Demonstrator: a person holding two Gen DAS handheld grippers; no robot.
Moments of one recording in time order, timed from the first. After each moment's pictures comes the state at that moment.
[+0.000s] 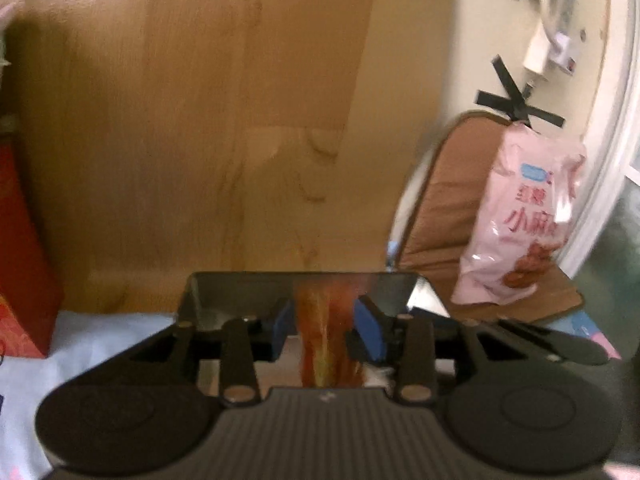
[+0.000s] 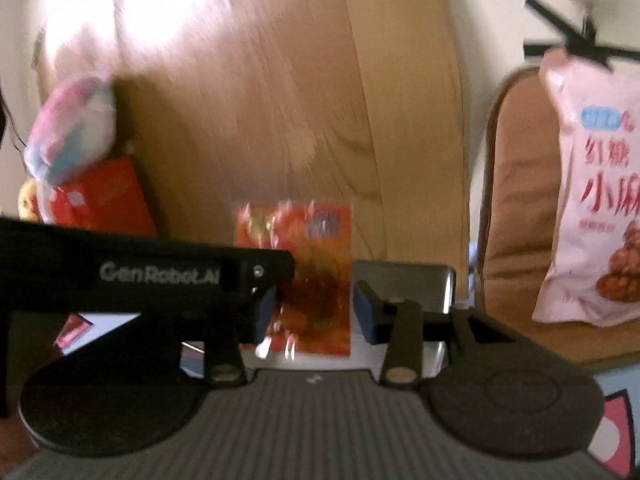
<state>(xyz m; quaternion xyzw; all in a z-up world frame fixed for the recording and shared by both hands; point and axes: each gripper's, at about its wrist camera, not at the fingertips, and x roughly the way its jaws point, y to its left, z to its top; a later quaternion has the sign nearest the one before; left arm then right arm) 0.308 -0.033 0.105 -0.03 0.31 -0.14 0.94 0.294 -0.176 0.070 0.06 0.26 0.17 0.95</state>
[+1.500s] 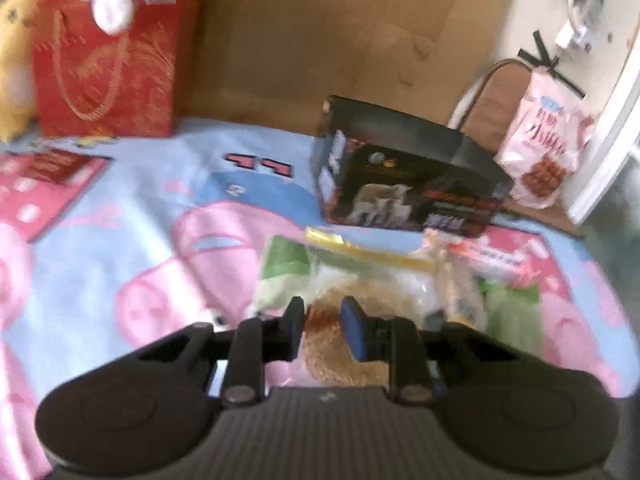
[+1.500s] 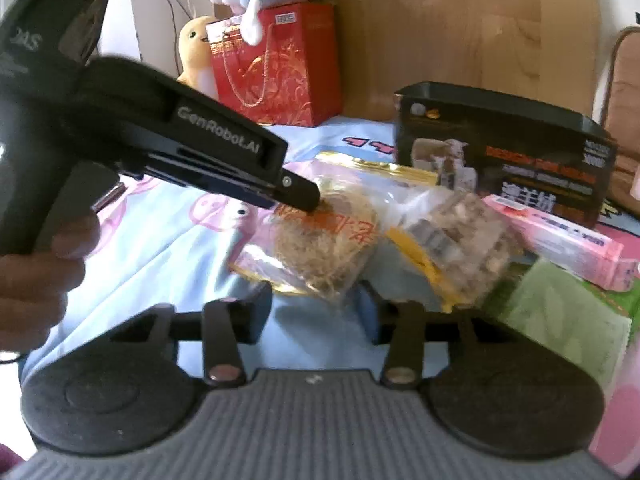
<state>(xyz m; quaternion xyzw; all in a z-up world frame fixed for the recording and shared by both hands) 0.138 0.067 0.053 -0.09 0.39 -0.08 0.91 0.108 -0.096 0.025 -0.04 0.34 0.35 0.87</state>
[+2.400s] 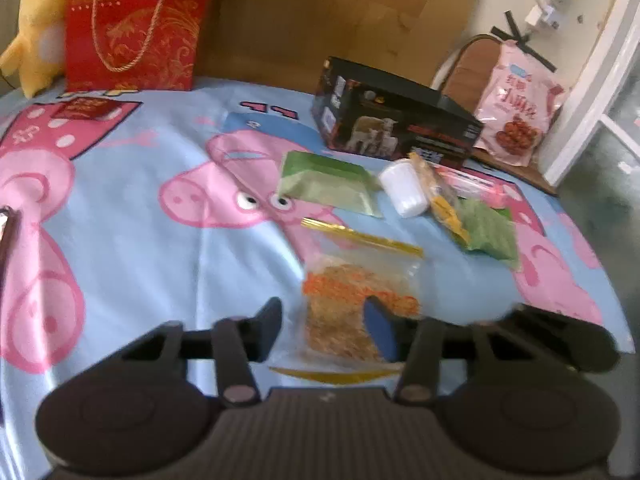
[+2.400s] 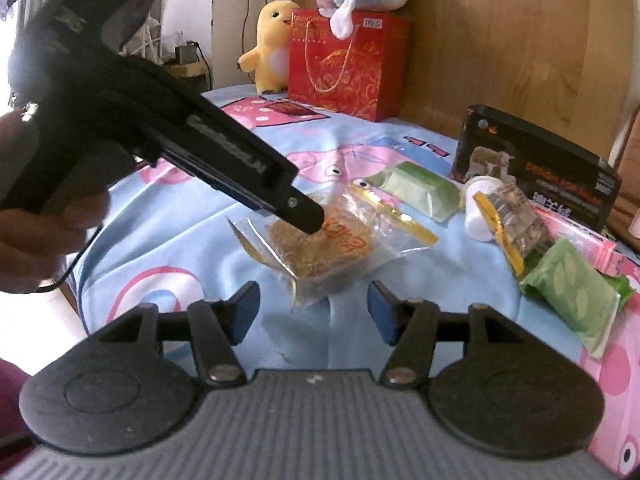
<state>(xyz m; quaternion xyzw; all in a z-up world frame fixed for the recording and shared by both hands) 0.059 0.097 0.033 -0.11 0.41 -0.13 0.89 0.031 -0.093 0.029 -0.13 0.30 0.36 0.87</state>
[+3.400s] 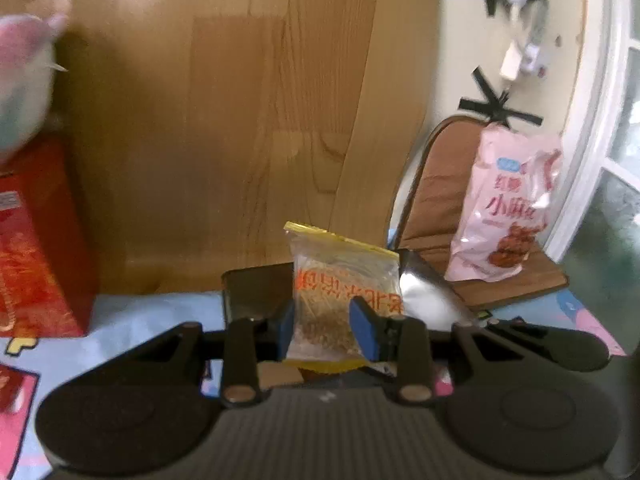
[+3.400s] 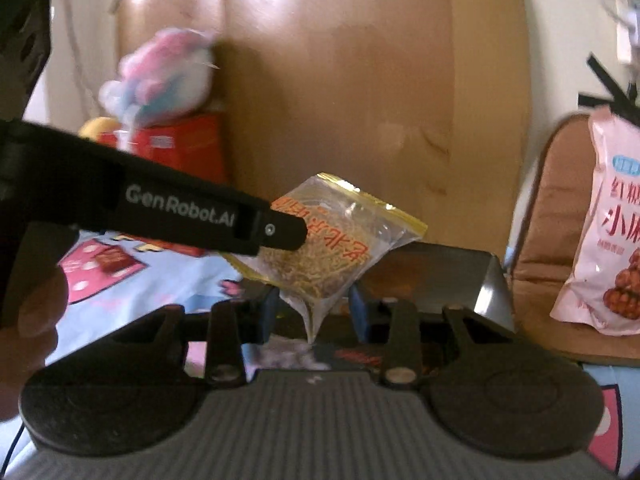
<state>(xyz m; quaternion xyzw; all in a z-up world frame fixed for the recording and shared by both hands) 0.273 -0.002 0.111 -0.02 0.31 -0.16 0.94 0.244 -0.137 0.088 -0.03 0.25 0.22 0.94</state>
